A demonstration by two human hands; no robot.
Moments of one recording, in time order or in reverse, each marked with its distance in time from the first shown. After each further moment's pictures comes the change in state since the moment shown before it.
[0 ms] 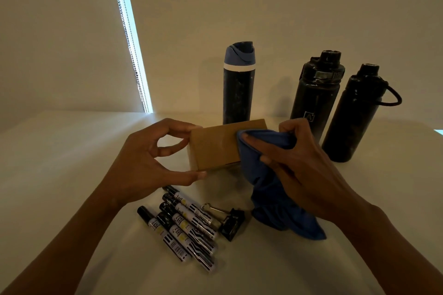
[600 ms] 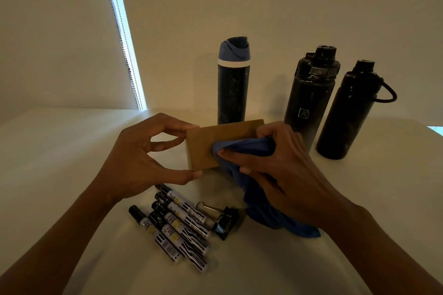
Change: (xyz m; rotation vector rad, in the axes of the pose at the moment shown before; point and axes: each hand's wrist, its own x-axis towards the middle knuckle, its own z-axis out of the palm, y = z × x) left_hand 0.007 -0.002 0.005 0.036 0.000 0.058; right_hand 0.002 -0.016 0.006 -0.066 -0.011 -0.126
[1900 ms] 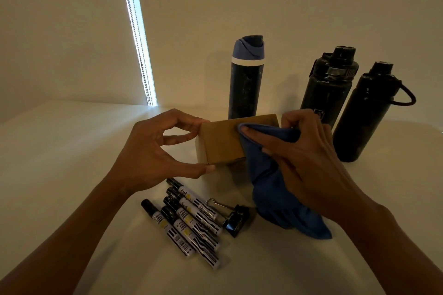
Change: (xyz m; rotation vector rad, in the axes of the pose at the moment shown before) left_hand -0.001 0.000 -0.003 -0.005 0.041 -0.041; right_hand 0.009 0.000 -0.013 -0.048 0.001 0.146
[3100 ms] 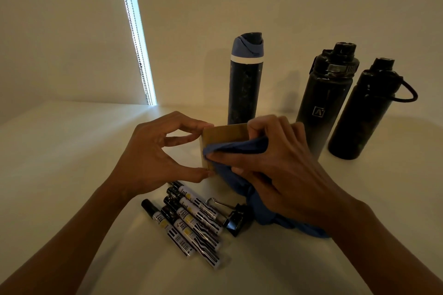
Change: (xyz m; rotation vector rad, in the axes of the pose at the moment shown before) left_hand -0.002 0.001 0.002 -0.021 -0.039 0.055; right_hand 0.006 -0.027 0.011 -0.053 -0.094 -0.163
